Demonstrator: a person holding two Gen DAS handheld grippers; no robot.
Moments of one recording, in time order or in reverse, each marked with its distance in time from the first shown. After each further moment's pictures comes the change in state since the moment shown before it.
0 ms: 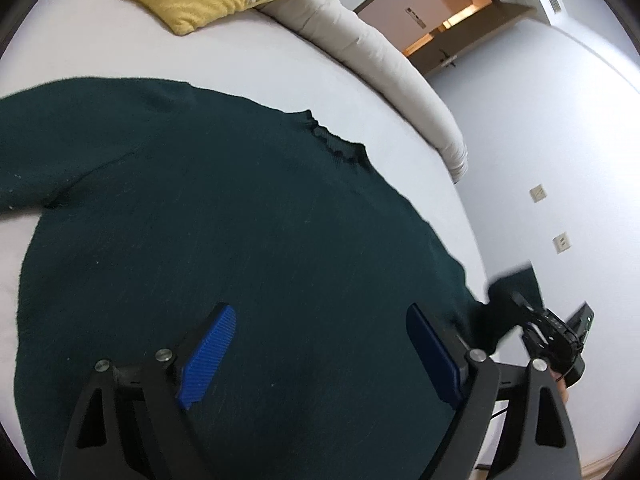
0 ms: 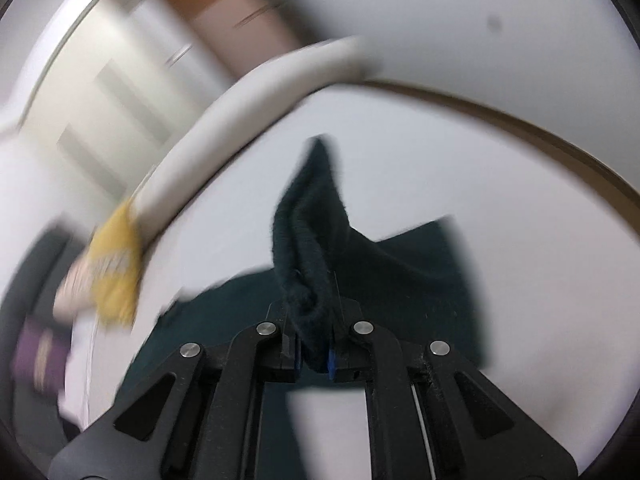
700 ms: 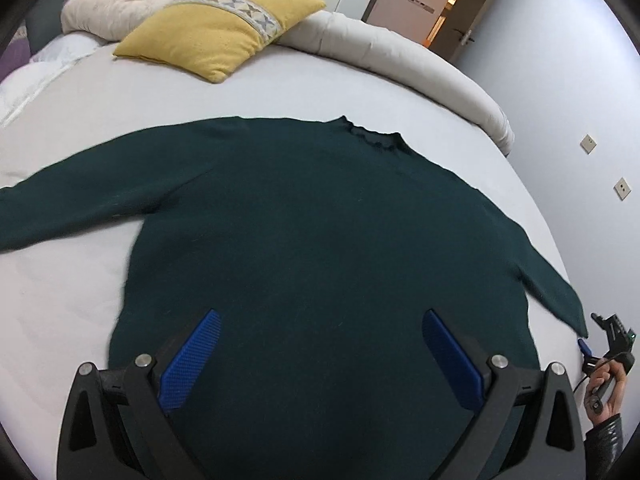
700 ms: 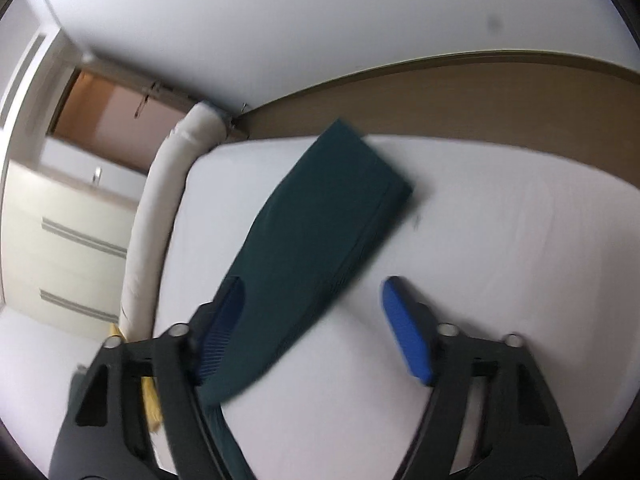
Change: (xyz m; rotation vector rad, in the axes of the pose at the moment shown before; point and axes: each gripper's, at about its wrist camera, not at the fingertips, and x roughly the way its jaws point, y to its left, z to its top) left arm -0.028 -0.027 -0.043 0.200 -0.067 0.323; right arm -0.124 -0.227 -0.059 0.613 -0.149 -0.097
